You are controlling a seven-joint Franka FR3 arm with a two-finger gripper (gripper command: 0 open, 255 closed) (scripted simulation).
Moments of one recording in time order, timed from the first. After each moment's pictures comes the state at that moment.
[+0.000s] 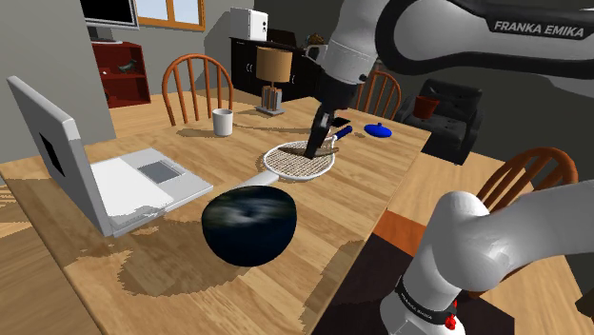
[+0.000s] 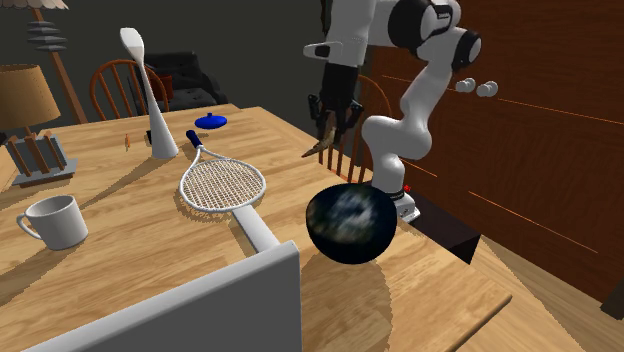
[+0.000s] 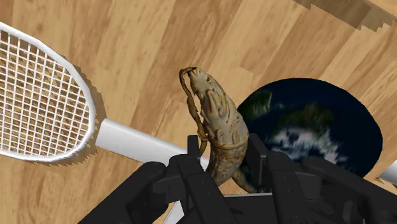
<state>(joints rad) 0.20 -0.82 0.13 -2.43 0.08 1.82 -0.26</state>
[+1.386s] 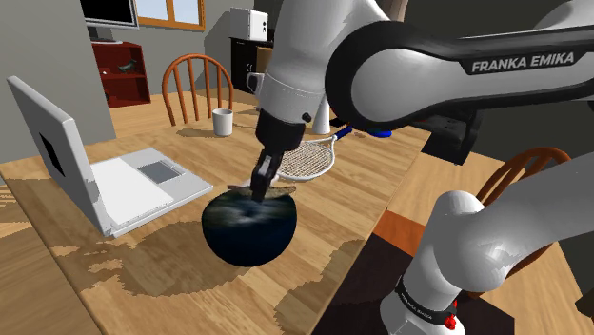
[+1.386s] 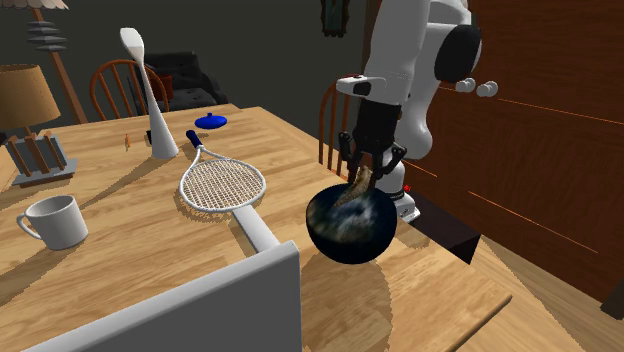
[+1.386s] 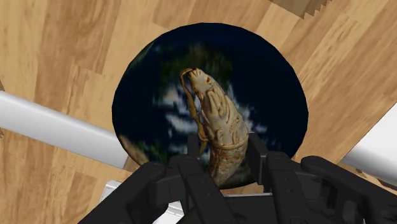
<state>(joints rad) 0.25 -0.62 0.40 -2.38 0.16 1.99 0.00</state>
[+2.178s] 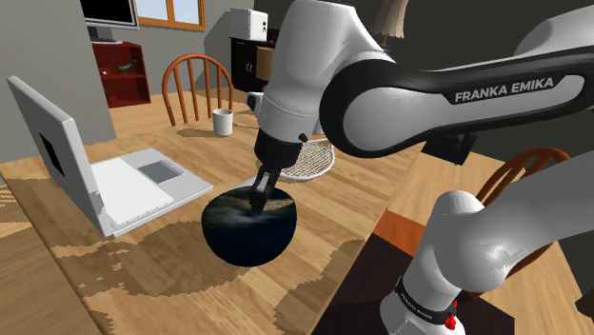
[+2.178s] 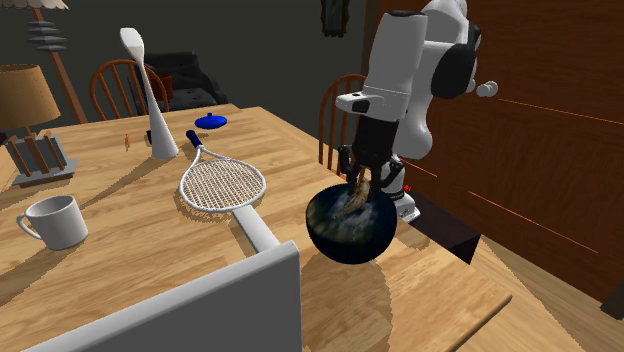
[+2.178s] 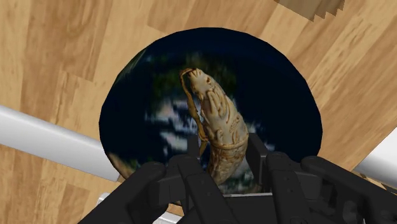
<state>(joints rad) 0.25 -0.61 0.42 -2.45 0.17 2.07 0.01</state>
